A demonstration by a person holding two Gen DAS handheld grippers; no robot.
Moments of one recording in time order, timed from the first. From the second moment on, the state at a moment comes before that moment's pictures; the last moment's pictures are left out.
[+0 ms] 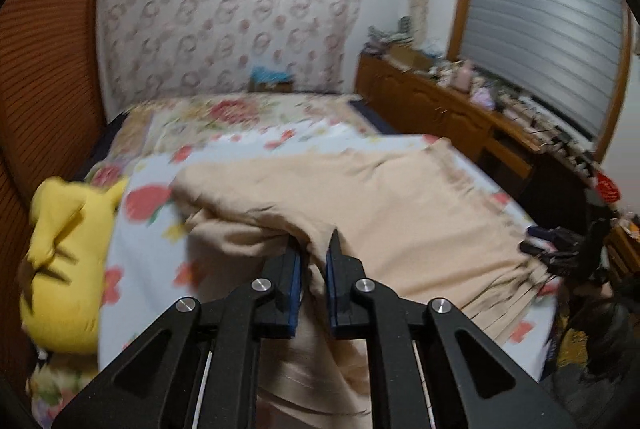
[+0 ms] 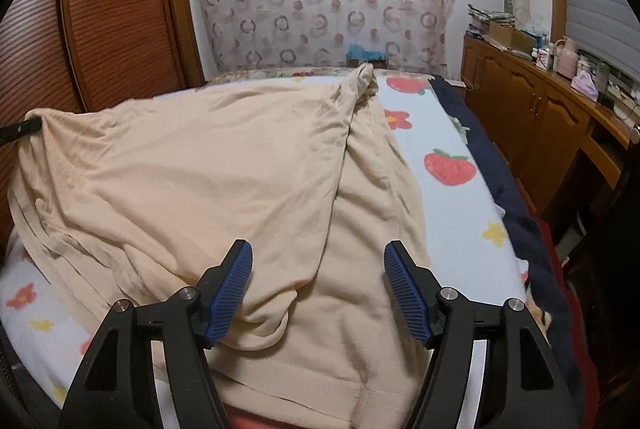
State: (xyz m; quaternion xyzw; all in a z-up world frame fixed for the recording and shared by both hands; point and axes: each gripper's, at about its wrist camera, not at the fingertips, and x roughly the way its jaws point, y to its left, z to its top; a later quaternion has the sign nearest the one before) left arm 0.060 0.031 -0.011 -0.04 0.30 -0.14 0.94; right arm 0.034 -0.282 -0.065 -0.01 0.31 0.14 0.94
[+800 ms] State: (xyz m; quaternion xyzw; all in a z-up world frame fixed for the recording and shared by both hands) left arm 0.082 -0.136 0.060 0.06 0.26 -0.32 0.91; right arm 0.034 -0.312 -0.036 0.00 0.27 0.11 0.96
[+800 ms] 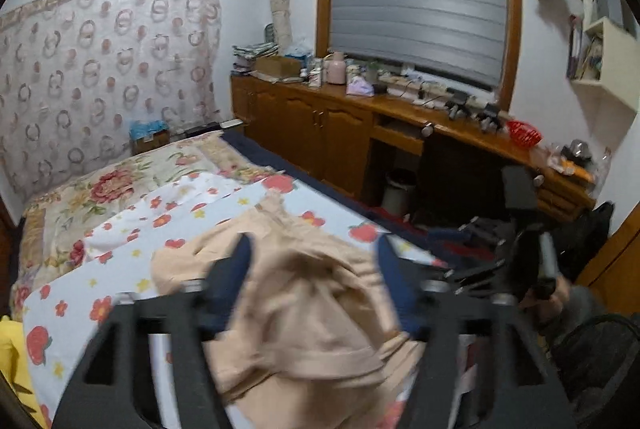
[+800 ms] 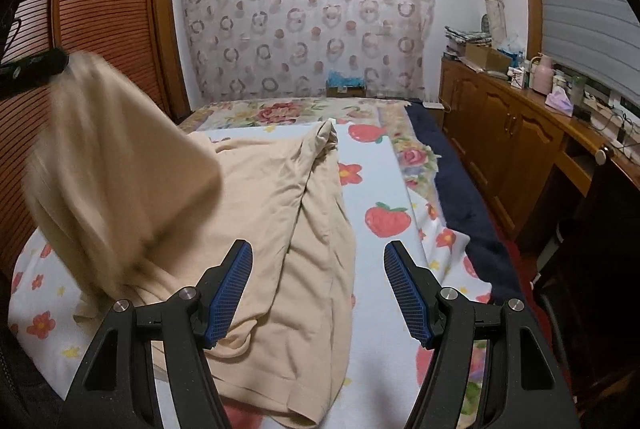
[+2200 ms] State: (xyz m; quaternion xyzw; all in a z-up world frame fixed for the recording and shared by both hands) left arm 0.055 0.036 -0.024 -0.01 0.30 -0.14 0.94; right arm 0.155 -0.099 -0.043 -0.15 0.38 0.37 0.84
